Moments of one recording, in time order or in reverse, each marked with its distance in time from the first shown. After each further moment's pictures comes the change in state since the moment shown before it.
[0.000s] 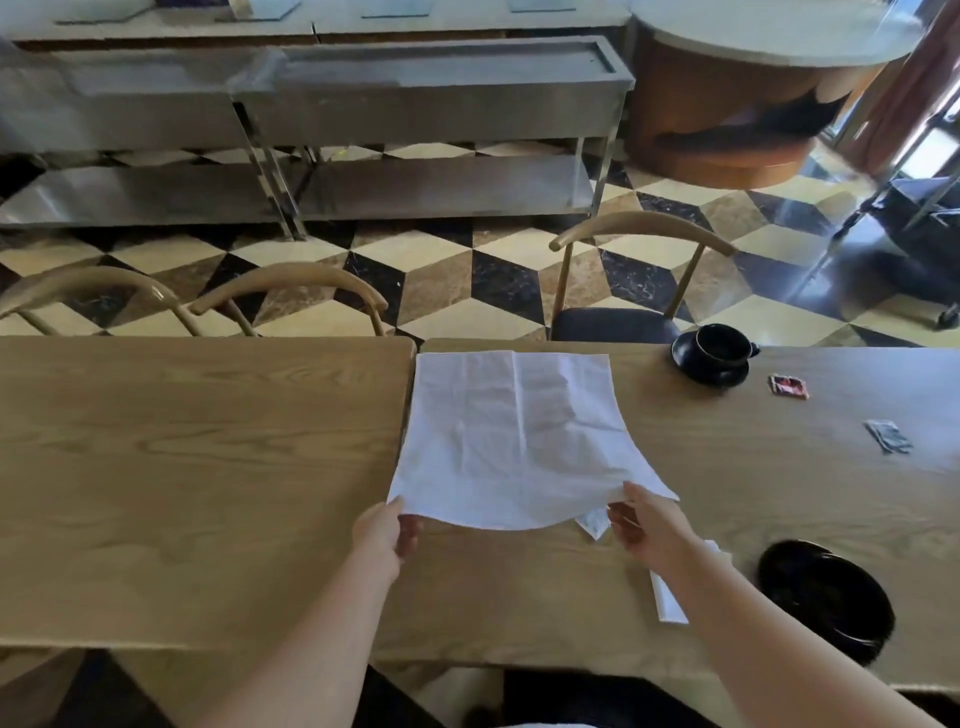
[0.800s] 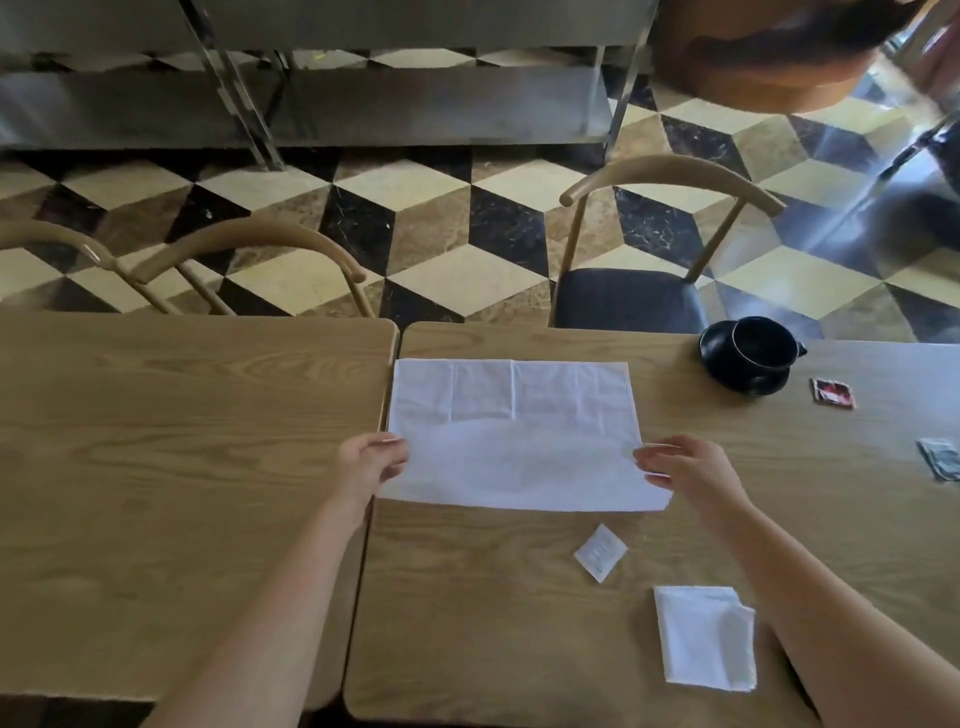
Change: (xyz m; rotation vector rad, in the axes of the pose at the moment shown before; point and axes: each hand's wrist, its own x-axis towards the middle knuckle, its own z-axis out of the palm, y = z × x) left_hand 0.046 0.100 0.060 0.255 -0.143 0.316; right_hand 0.083 -0.108 0.006 -0.530 -0.052 -0.333
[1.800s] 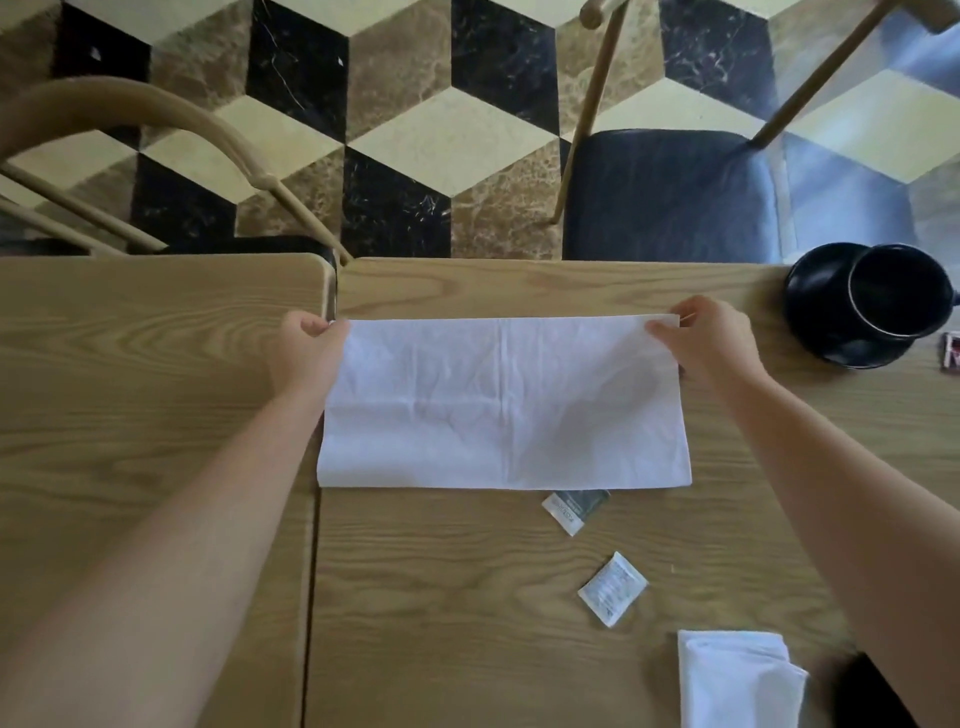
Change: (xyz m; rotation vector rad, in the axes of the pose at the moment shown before) left_hand 0.202 0.035 0.063 0.562 0.368 0.031; right_hand 0.220 -0.043 0.038 -0.635 0.118 -0.071
